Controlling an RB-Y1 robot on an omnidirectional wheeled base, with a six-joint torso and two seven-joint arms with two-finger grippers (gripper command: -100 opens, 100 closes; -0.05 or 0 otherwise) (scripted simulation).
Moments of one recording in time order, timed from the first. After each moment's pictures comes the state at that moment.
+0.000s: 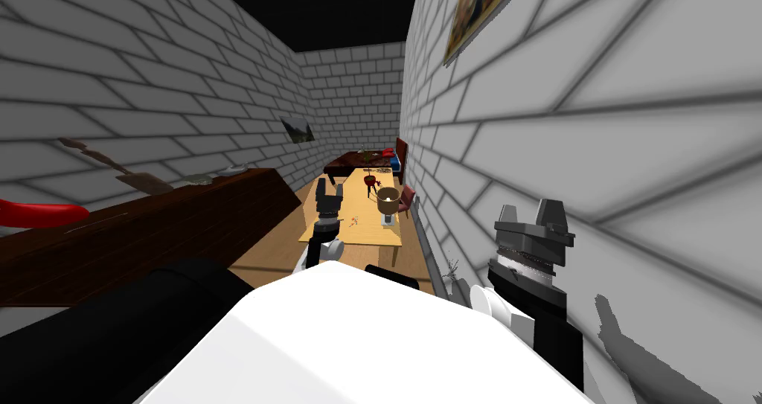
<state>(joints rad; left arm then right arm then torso) 0.46 0.04 0.03 -2.21 0.07 -0.63 0.01 0.54 0.01 -0.06 -2.35 -0.09 -0.46 0.13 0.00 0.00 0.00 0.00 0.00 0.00</state>
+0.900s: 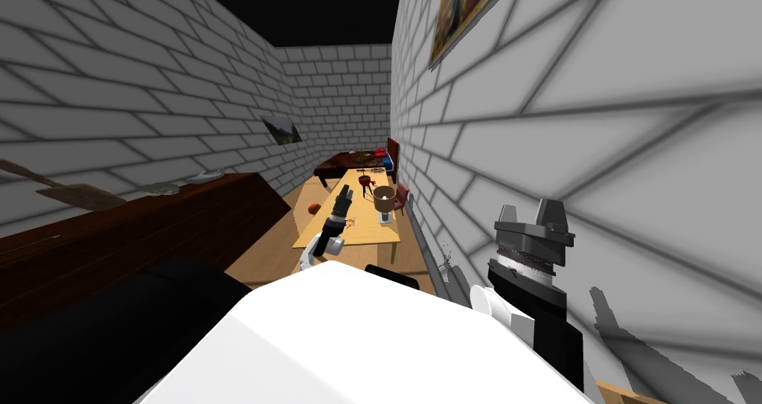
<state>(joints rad) 0.35 0.20 0.02 -1.98 -0.04 -0.59 -0.08 0.54 0.01 -0.06 -2.35 -0.09 -0.46 0.13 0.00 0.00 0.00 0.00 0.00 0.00</state>
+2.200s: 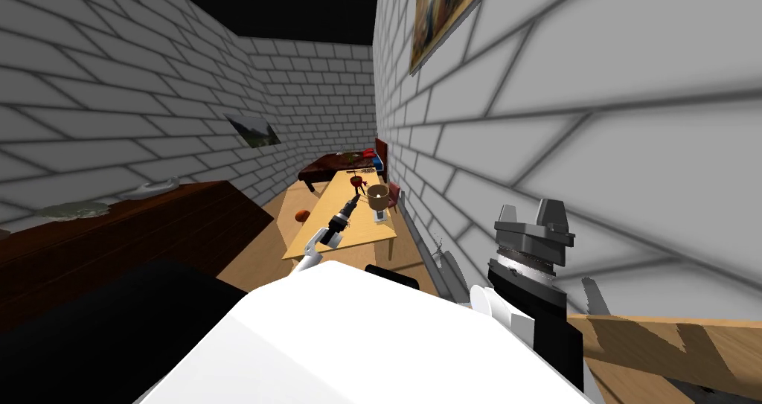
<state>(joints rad) 0.19 0.35 0.02 -1.64 -0.18 -0.51 -0.18 0.54 0.01 -0.06 -2.35 -0.09 -0.46 0.13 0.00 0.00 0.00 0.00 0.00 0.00</state>
